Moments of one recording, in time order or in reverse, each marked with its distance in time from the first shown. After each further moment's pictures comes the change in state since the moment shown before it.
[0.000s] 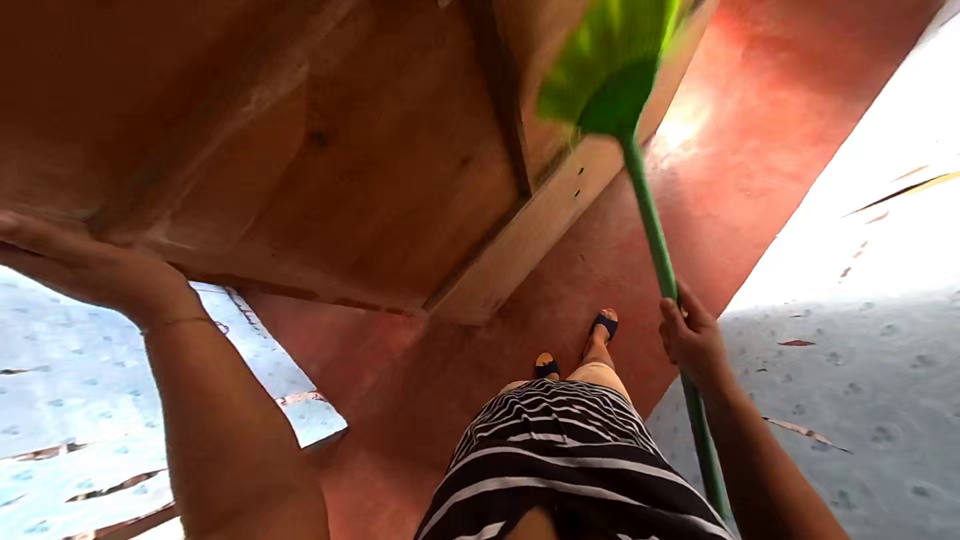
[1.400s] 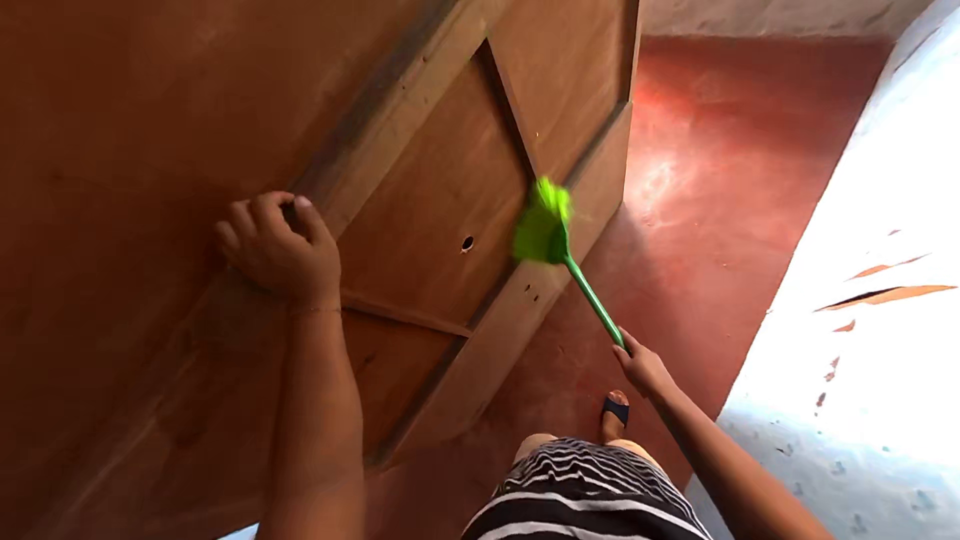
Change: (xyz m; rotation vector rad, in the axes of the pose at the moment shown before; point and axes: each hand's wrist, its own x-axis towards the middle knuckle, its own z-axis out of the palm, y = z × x) left_hand -0.085 0.180 0.456 0.720 -0.306 0.596; right_hand 0.336 0.035 -0.186 -0.350 -0.308 0.322
